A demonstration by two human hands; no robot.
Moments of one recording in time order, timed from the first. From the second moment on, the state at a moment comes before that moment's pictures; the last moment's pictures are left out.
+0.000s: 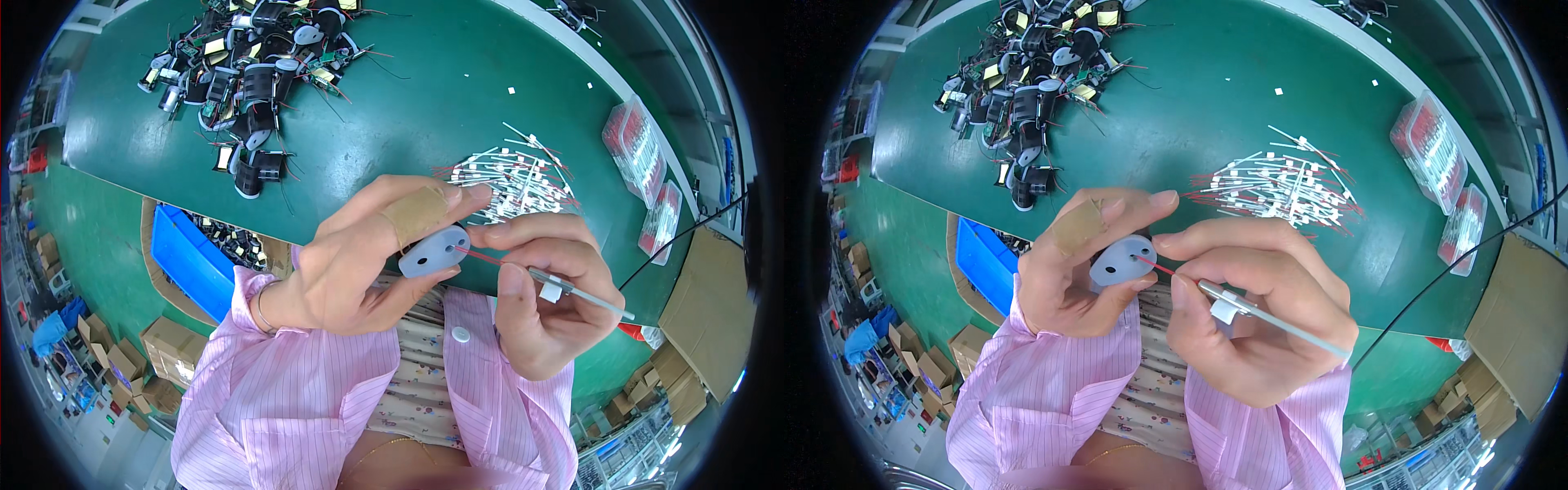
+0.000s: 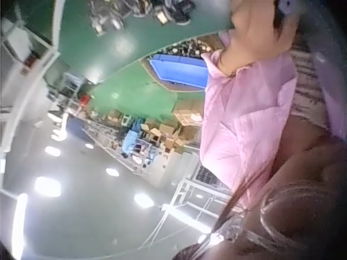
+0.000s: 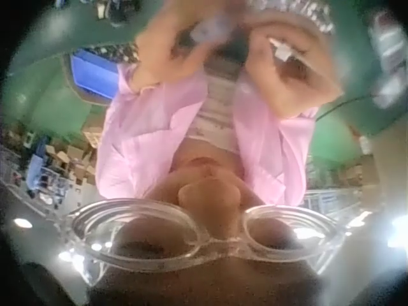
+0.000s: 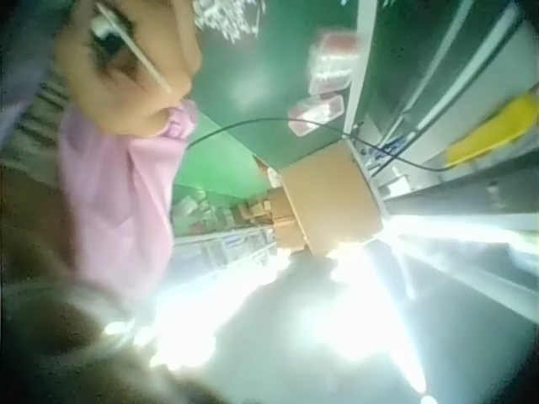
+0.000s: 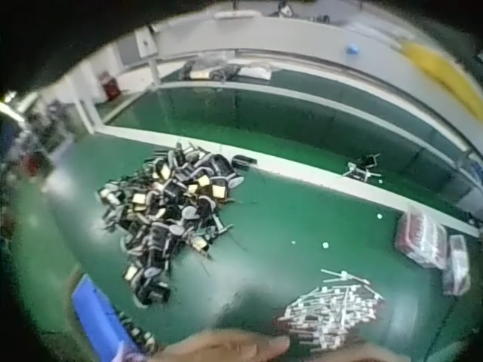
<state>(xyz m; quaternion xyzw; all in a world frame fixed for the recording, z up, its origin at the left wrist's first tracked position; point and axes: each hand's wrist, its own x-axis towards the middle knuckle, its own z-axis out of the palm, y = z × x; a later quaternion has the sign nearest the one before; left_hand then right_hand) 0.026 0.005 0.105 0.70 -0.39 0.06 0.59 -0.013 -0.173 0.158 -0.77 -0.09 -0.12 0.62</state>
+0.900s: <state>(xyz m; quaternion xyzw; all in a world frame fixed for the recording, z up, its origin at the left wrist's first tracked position) 0.024 0.008 0.108 0.71 -0.40 0.06 0.58 -0.008 -0.178 0.177 -0.83 -0.17 -0.07 0.53</state>
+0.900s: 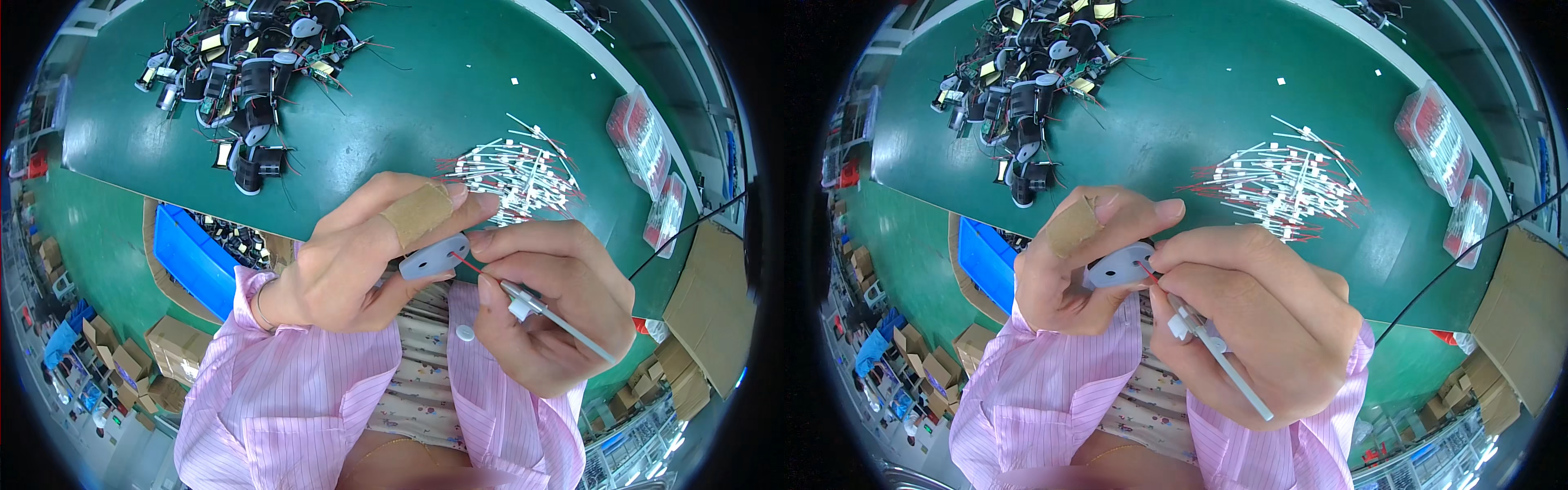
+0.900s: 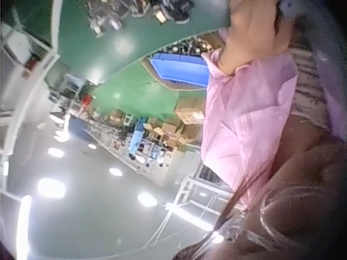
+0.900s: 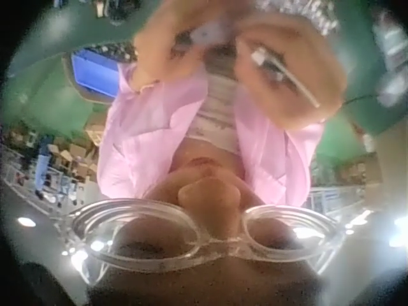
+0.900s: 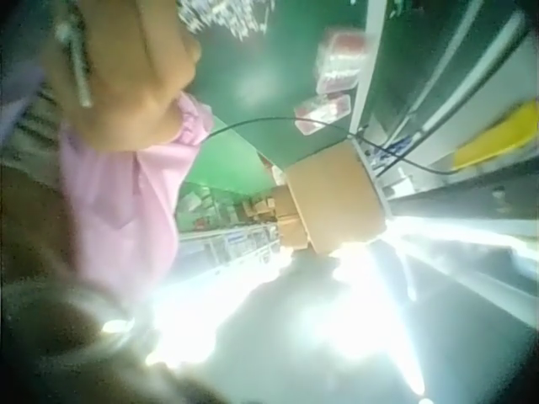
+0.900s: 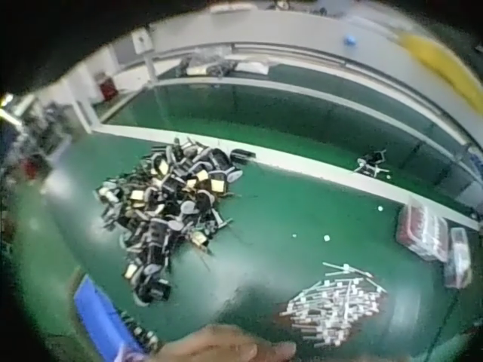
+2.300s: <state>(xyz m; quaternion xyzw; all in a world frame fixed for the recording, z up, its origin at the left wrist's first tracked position) 0.026 0.006 0.111 0.74 -0.40 0.16 0.52 -0.008 -0.166 0.172 -0.84 -0.19 -0.15 0.48</state>
